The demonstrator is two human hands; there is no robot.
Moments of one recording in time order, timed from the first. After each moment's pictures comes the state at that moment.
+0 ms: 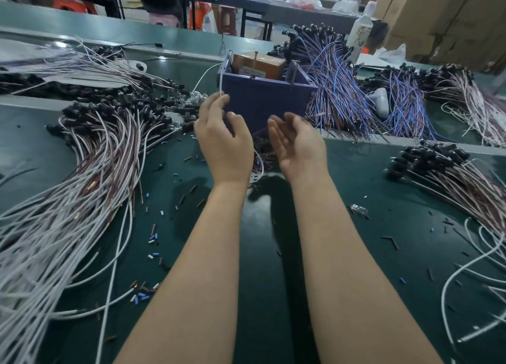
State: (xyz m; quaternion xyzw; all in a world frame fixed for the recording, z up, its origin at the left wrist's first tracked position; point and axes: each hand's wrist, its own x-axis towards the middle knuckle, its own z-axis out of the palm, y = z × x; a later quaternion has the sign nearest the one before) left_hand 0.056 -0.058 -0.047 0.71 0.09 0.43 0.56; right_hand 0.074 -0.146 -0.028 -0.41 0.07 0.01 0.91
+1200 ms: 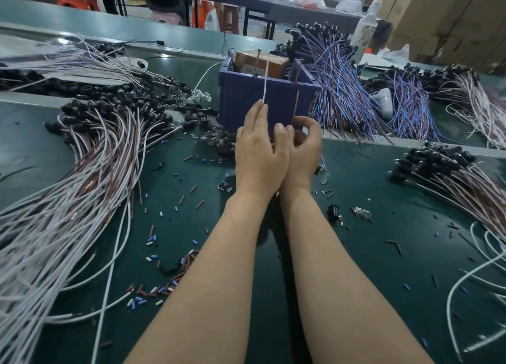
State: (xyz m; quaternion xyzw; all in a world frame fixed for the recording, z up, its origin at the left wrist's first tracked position) left_hand 0.054 -0.087 -0.059 0.81 -0.02 0.30 0.50; right_hand 0.075 -0.137 -0.064 -0.70 0.03 -0.25 0.67
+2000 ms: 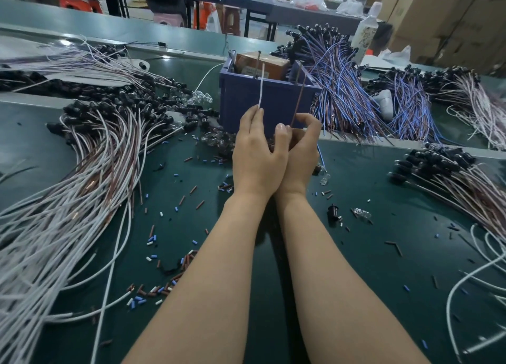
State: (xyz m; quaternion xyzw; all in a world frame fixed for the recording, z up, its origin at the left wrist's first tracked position) left_hand 0.055 -0.085 -0.061 0.81 0.00 0.31 0.50; right_hand 0.073 -0.133 -0.068 -0.72 0.01 -0.28 0.64
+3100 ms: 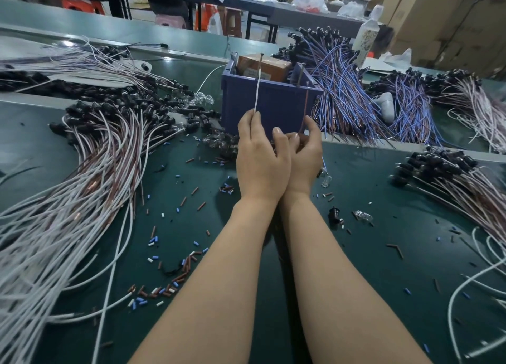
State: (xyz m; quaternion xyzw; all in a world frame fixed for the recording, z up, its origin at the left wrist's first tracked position) left_hand 0.051 -0.093 -0.061 0.80 0.03 0.33 0.50; right_hand 0.085 -0.140 -0.072 -0.72 0.04 -0.27 0.64
